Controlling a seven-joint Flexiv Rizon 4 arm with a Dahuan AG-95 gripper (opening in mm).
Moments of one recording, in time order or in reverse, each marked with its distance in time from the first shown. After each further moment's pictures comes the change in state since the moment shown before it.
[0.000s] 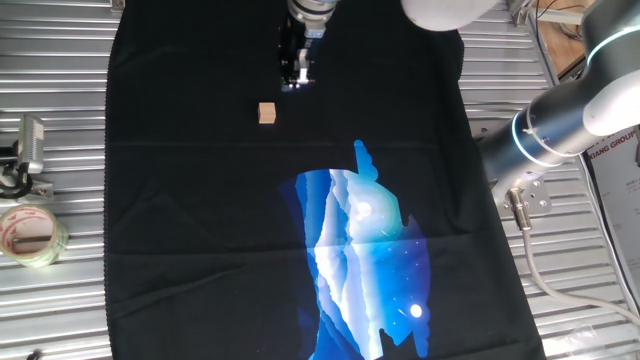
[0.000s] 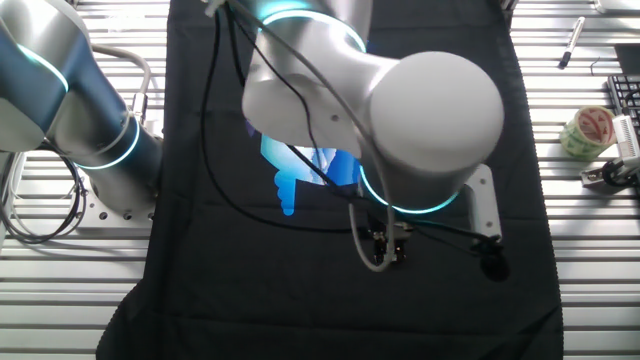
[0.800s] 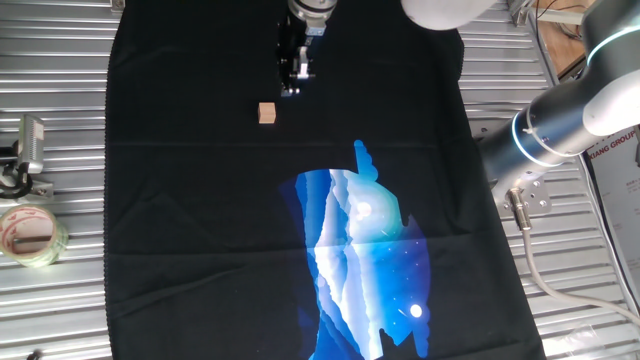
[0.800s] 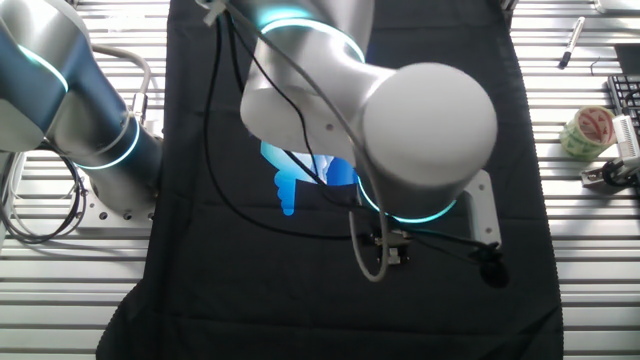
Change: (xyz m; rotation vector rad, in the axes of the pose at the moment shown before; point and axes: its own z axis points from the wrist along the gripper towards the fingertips) arm -0.001 0.001 0.000 -0.027 -0.046 -0.013
